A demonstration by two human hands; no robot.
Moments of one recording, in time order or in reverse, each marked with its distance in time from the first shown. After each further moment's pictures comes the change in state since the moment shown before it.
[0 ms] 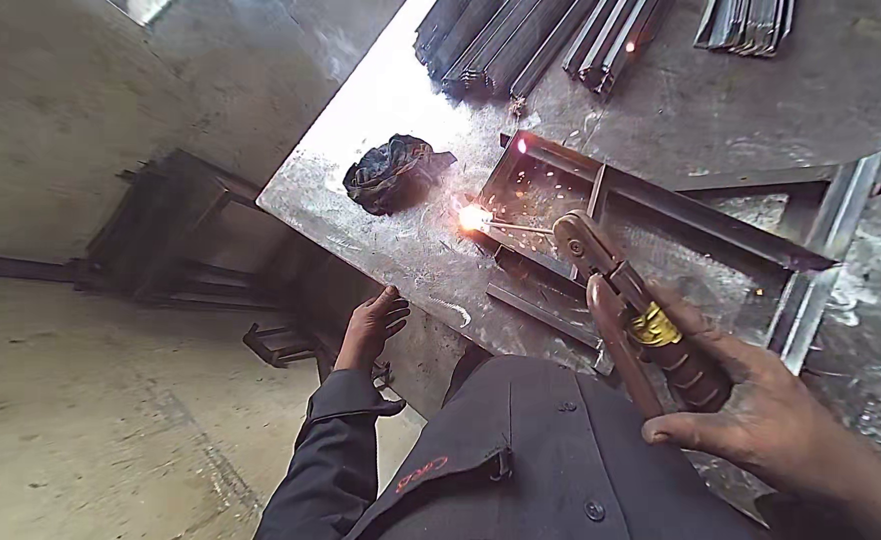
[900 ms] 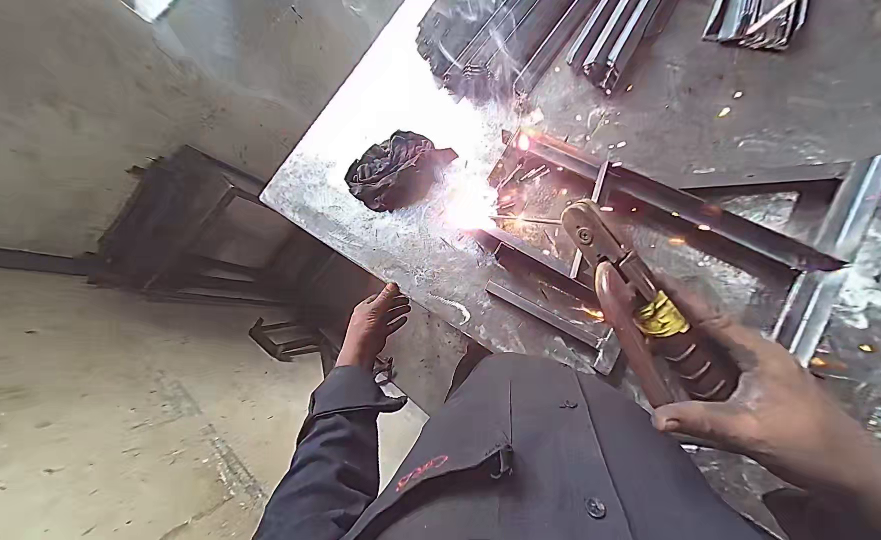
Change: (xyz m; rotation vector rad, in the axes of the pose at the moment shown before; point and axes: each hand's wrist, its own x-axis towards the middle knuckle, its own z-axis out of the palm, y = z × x) left_hand -0.005 0.001 0.006 -0.002 0.050 -0.006; right_hand 0.005 -0.001 -0.008 0.034 0.002 0.055
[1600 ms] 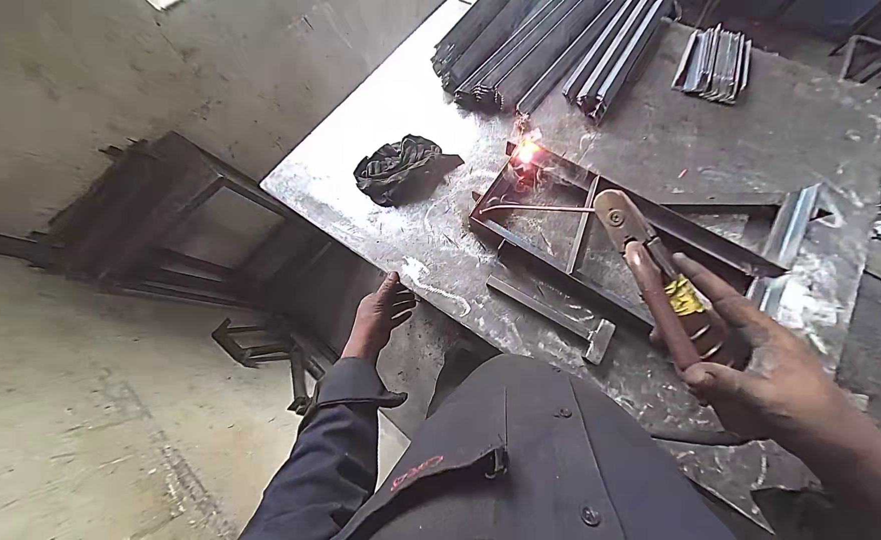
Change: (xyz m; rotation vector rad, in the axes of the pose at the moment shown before) left_hand -0.003 -0.011 0.009 -0.034 -0.076 0.053; right_hand -0.017 -0.023 0.000 0.132 0.068 0.074
